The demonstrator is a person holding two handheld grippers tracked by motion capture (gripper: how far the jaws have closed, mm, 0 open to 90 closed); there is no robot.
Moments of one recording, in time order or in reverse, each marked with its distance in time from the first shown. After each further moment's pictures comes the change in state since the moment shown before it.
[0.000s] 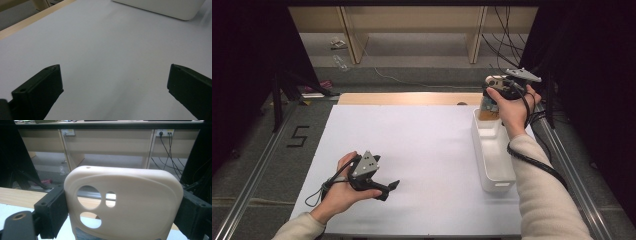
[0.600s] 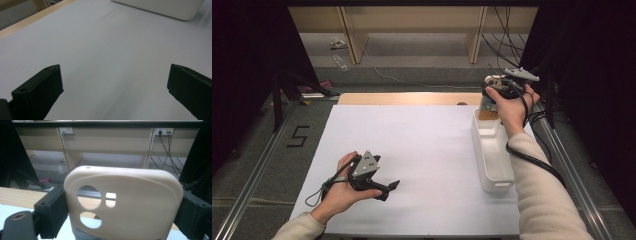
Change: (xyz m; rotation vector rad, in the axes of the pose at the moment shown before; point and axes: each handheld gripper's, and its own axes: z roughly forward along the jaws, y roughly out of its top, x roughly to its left) left arm 0.000 0.000 0.001 0.000 0.000 -0.001; right arm -0.001 -0.001 0.007 0.010 -0.010 -0.003
